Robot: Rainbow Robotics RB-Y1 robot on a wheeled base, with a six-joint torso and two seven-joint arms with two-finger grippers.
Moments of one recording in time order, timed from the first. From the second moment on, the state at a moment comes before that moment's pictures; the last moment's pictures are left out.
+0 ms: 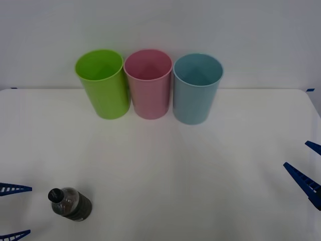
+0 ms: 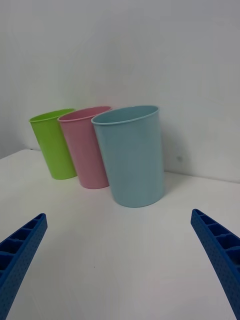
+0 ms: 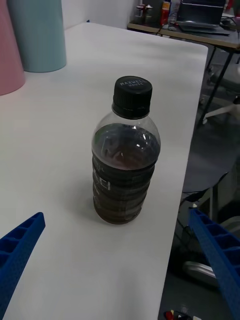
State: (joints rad) right arm 0.35 -0.40 -0.52 -1.66 0.96 -1.22 0.00; left arm 0.18 0.96 0.07 -1.12 -0.90 -1.54 -0.46
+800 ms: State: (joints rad) right arm 0.35 -0.40 -0.52 -1.66 0.96 -1.22 0.00; left arm 0.15 0.87 0.03 -1.11 -0.90 -1.53 -0.49
